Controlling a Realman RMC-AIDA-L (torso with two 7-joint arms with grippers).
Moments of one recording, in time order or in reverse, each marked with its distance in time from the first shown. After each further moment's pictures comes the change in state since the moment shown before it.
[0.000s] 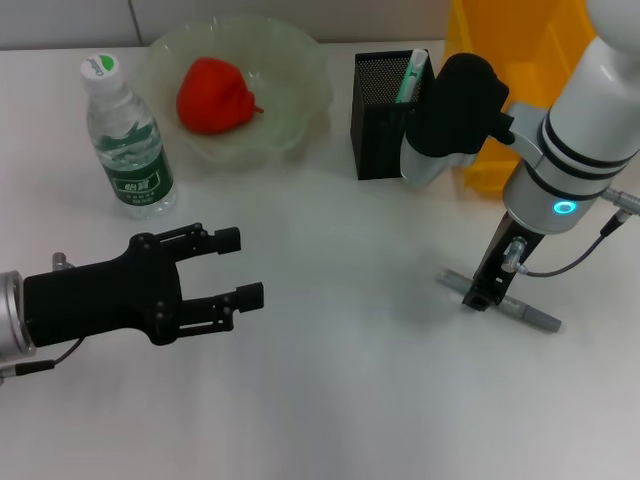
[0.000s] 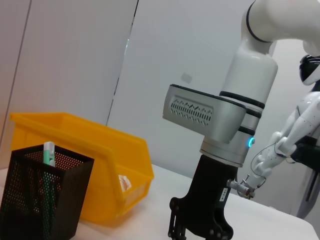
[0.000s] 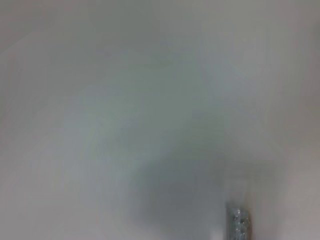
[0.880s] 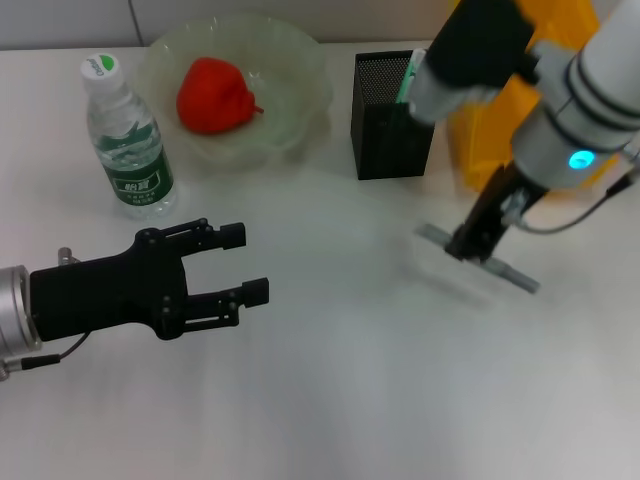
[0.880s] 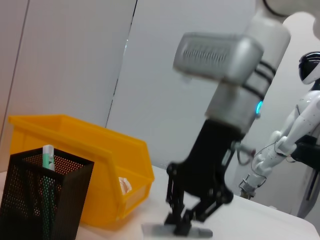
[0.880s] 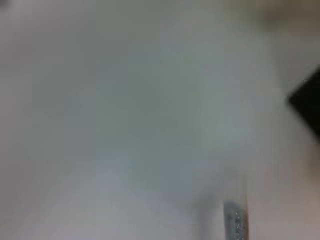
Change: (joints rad) left arm -0.011 -0.005 0.000 0.000 0.000 -0.009 0.001; right arm -0.048 -0.005 0.123 -0.226 0.028 -0.090 -0.017
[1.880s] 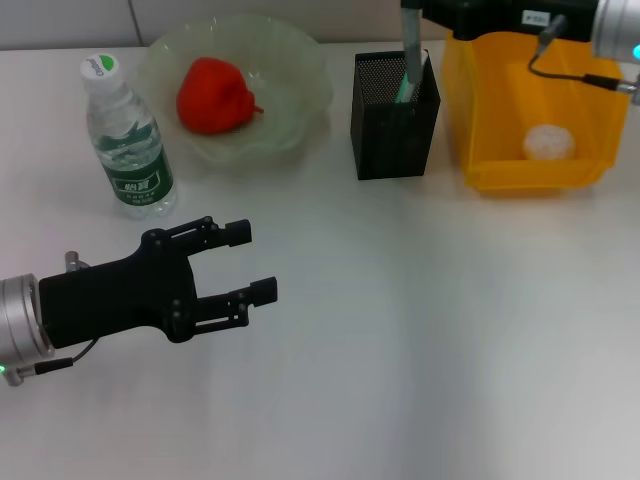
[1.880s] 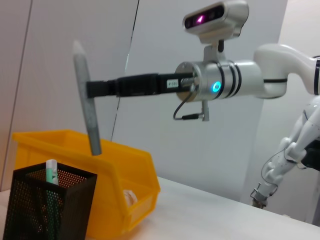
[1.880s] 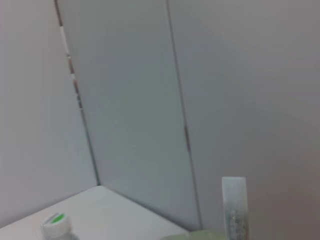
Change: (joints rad) left arm 0.009 -0.019 -0.023 -0.036 -0.014 -0.012 0.097; right arm -0.130 -0.004 0.583 0.342 0.858 0.405 -0.828
